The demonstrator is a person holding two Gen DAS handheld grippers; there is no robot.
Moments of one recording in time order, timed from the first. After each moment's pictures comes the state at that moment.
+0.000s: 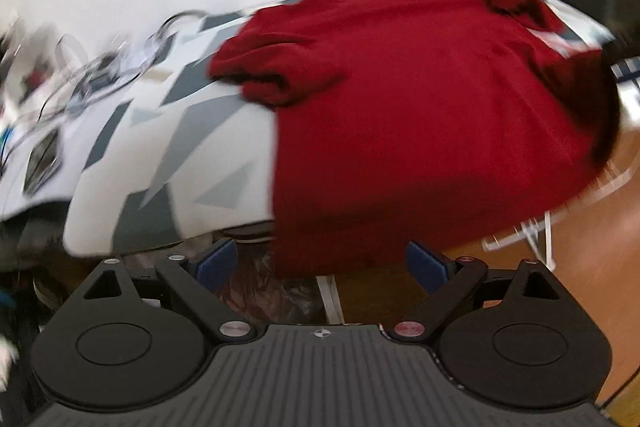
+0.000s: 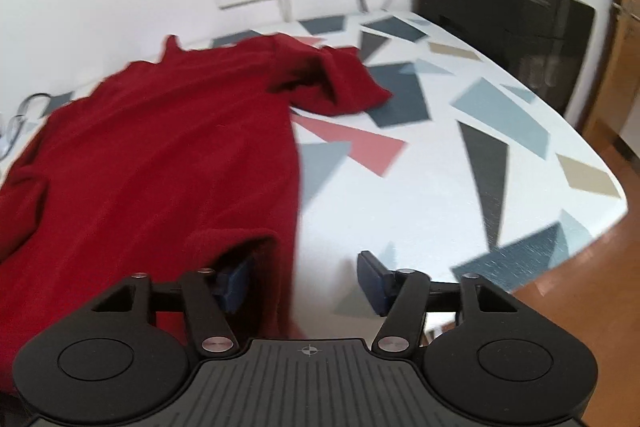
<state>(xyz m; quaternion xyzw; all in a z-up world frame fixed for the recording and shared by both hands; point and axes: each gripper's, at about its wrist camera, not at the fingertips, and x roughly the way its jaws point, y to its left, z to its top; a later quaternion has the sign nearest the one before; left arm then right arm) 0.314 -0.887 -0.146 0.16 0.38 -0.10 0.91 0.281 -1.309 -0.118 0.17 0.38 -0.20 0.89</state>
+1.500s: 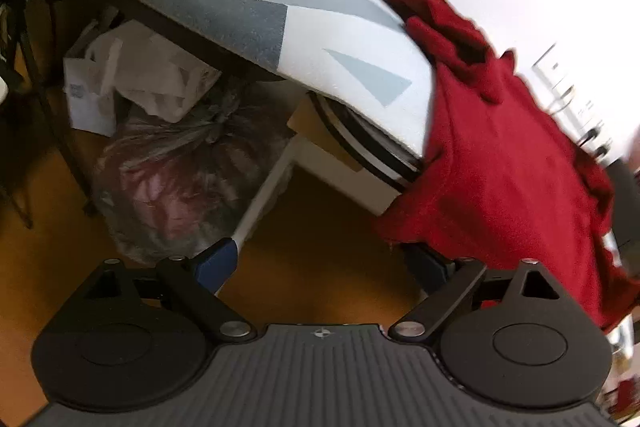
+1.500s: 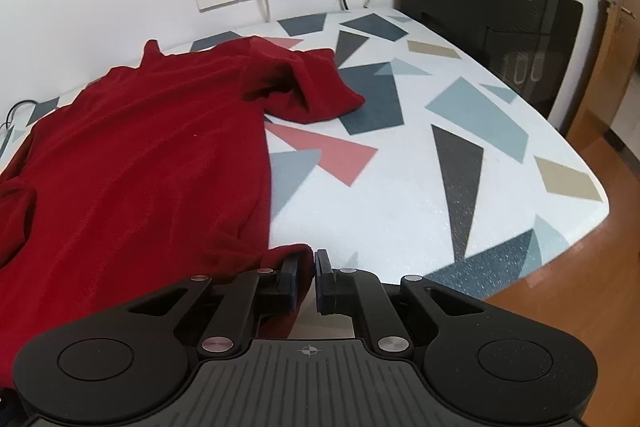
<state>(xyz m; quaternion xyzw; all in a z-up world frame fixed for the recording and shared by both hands) 0.339 -0.770 -0.235 -0.29 0.39 -0.03 0.87 0.280 -1.334 -0.106 0.16 0.39 -0.20 0.88</state>
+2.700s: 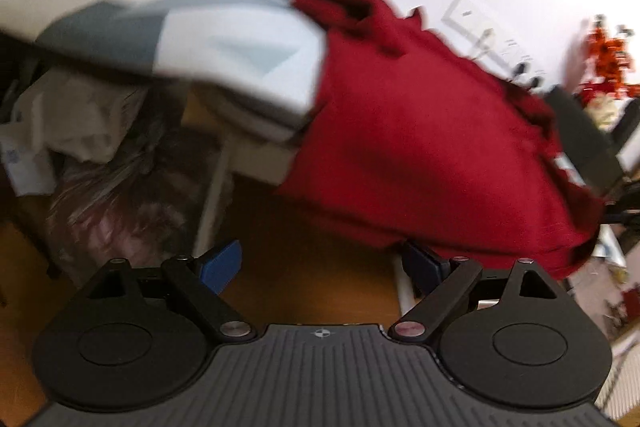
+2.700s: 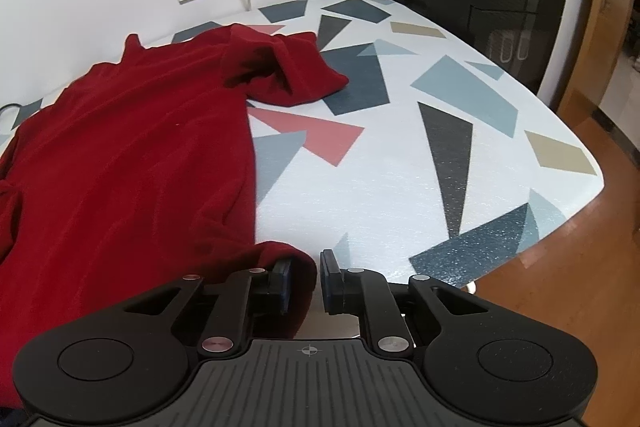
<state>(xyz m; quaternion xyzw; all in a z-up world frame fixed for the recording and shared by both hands) 0.338 -0.800 -0.239 -0.20 0.38 -0.12 0.89 0.277 -1.338 -0.118 0.18 0.41 -0.23 0.87</state>
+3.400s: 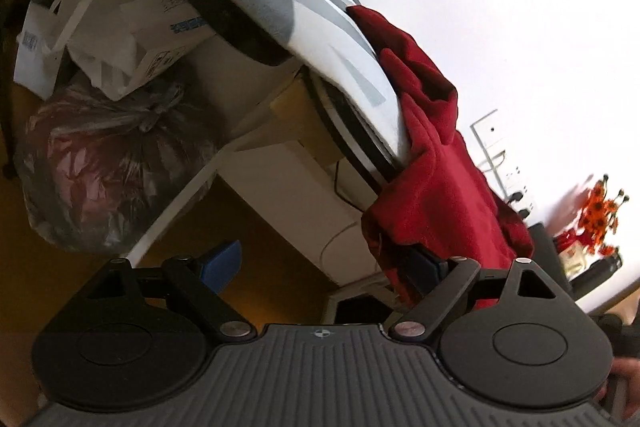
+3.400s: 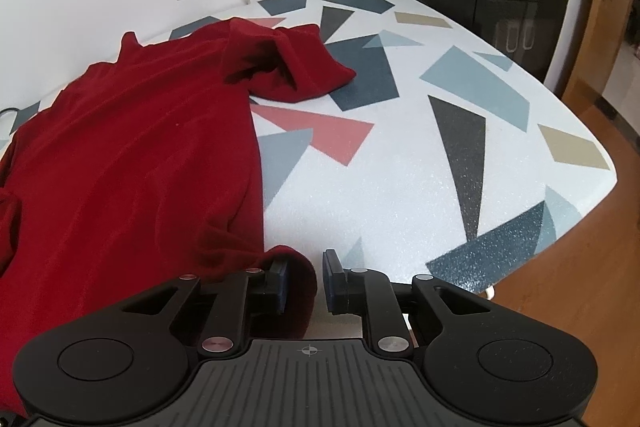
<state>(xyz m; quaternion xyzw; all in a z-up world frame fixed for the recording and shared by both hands) 0.325 -0.760 -0.264 -0.40 0.32 -0.09 0.85 0.293 -1.341 -0.122 0.20 0.41 -0.22 0.86</state>
